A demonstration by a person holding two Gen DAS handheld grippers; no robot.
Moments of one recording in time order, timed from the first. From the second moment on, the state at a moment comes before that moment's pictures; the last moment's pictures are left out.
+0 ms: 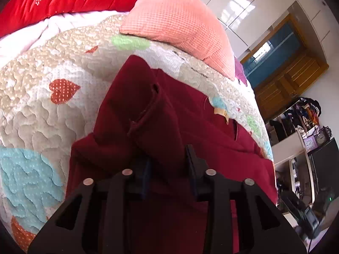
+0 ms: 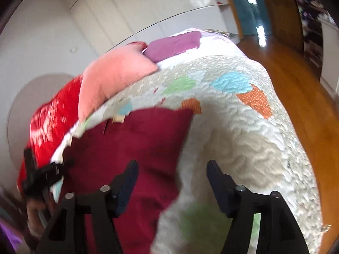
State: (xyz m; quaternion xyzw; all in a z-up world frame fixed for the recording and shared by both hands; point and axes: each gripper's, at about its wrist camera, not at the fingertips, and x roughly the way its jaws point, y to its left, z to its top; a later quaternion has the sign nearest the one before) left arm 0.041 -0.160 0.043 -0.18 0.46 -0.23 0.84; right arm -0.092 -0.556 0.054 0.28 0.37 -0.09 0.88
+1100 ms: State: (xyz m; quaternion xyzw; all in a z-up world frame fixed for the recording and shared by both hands) left arm 0.043 -0.153 0.038 -0.08 0.46 -0.19 0.86; right arm -0.090 -0.483 0.032 0.09 0.45 -0.11 0.88
